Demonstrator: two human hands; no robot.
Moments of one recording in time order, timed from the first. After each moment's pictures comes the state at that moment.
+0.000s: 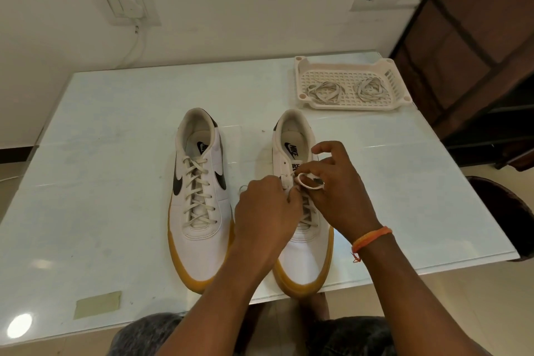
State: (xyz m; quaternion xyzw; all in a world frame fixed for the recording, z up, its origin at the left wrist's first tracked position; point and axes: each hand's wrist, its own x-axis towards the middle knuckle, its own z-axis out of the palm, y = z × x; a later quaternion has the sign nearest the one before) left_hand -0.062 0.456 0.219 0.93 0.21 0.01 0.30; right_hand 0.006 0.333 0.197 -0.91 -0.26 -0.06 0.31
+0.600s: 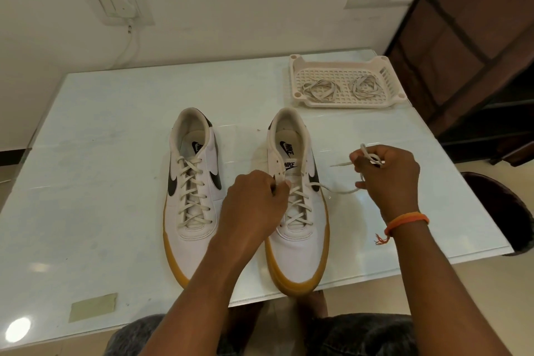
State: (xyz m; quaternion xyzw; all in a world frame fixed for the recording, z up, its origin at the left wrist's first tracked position) left_hand -0.058 0.473 0.222 0.92 0.18 0.01 0.35; right_hand 0.037 0.281 0.209 -0.86 0.05 -0.03 0.51
